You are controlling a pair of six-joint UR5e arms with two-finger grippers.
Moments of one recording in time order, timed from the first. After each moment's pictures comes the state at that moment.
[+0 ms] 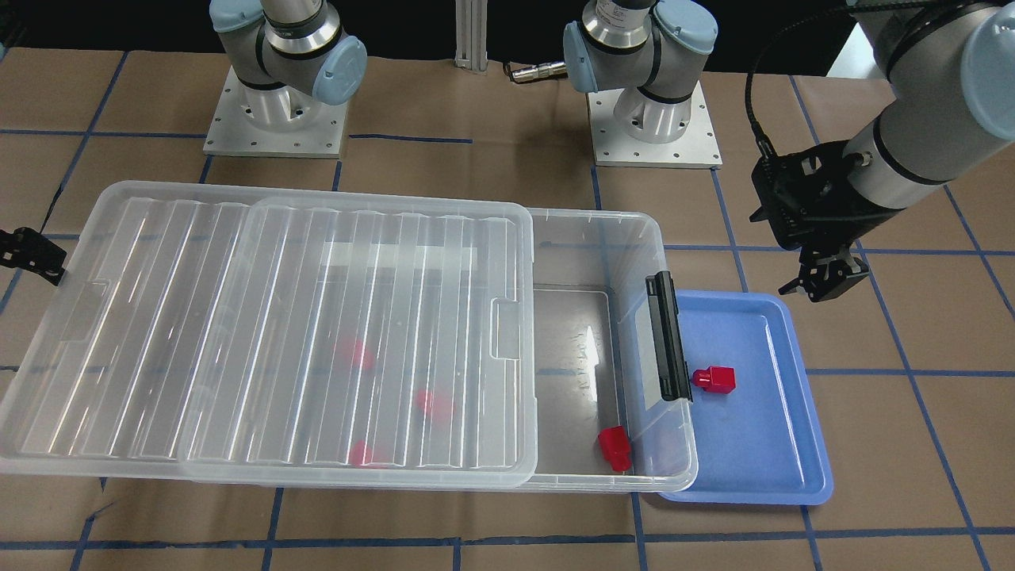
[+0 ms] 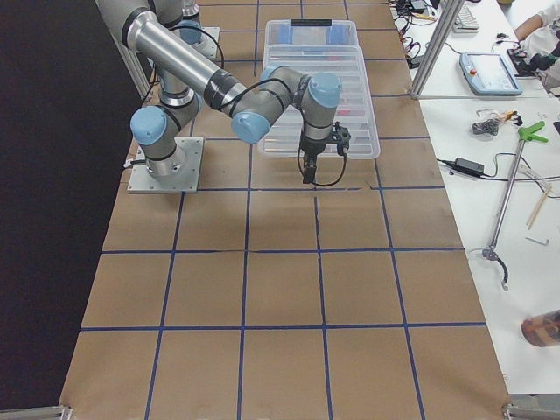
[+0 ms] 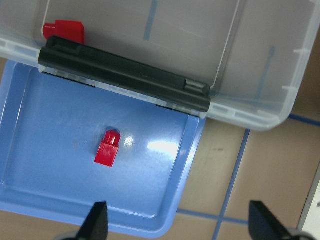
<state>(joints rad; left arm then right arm) -1.39 -1.71 -1.48 -1.68 1.57 1.43 1.04 -1.43 1.76 -1.87 -1.63 -0.47</state>
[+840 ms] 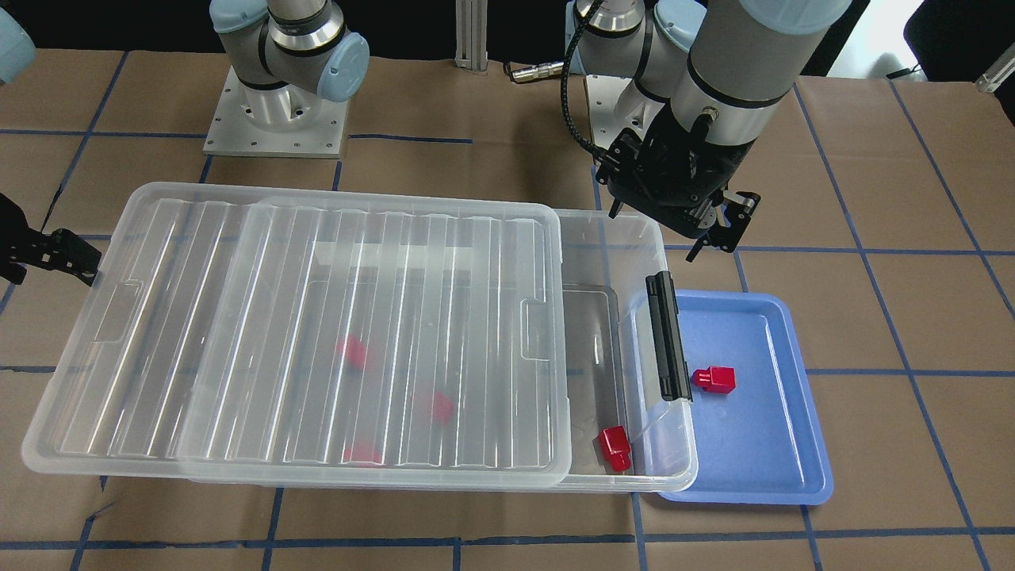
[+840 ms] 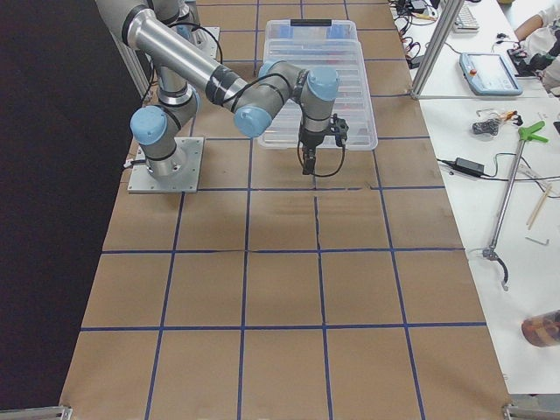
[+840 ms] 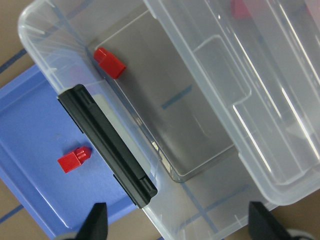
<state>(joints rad) -1.65 -1.69 -1.40 -1.62 1.57 0.43 1.10 -1.45 1.80 -1.87 -1.61 -0.45</state>
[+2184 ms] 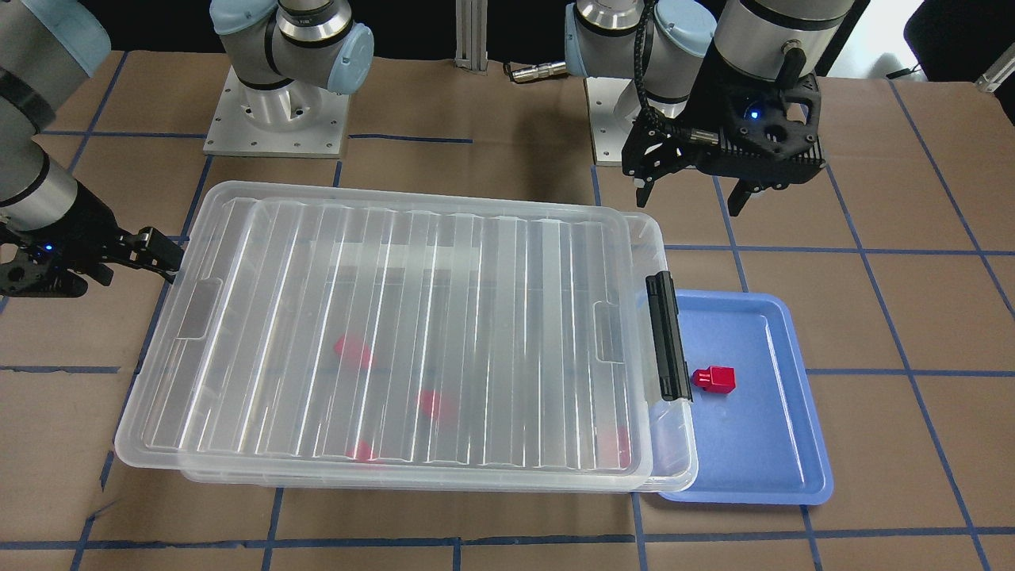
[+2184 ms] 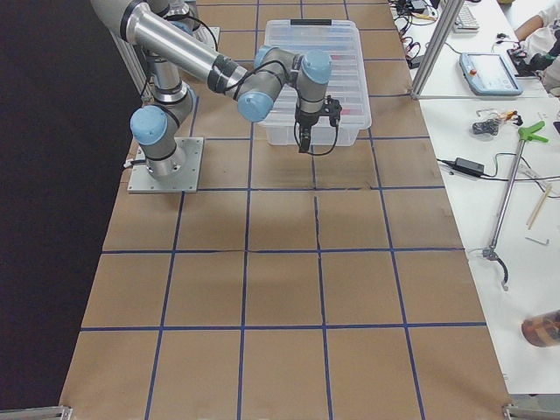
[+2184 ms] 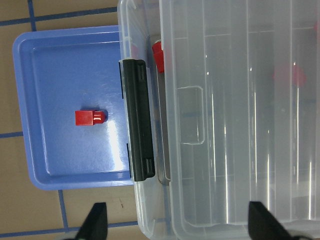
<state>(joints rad) -1.61 -1.64 -1.39 -1.65 1.58 0.06 1.22 -1.49 1.86 -1.87 -1.52 -0.33</state>
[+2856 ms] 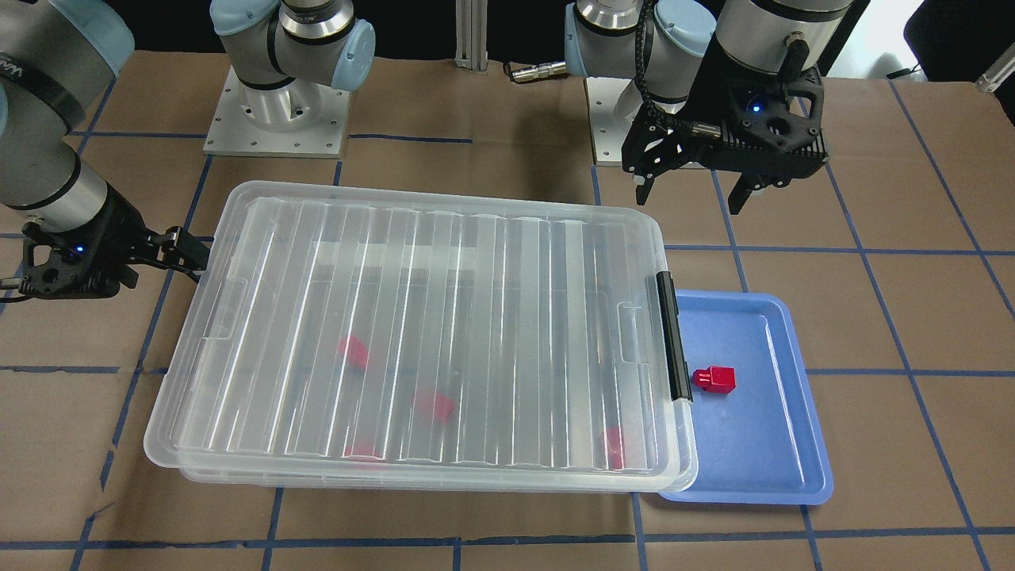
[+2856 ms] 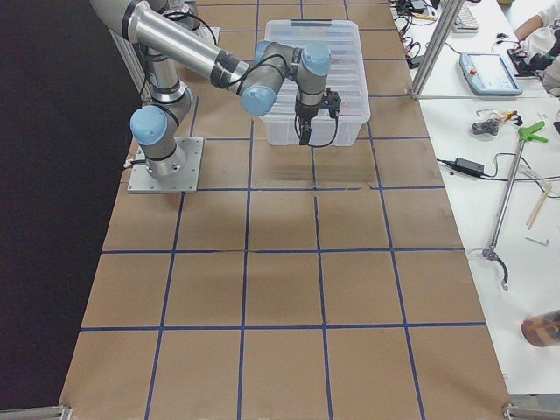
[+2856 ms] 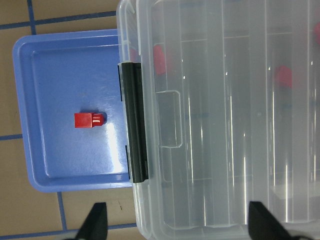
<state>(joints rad) -1.61 -1.64 -1.38 -1.64 1.57 0.06 1.26 -1.49 1.87 -1.87 -1.50 -0.31</state>
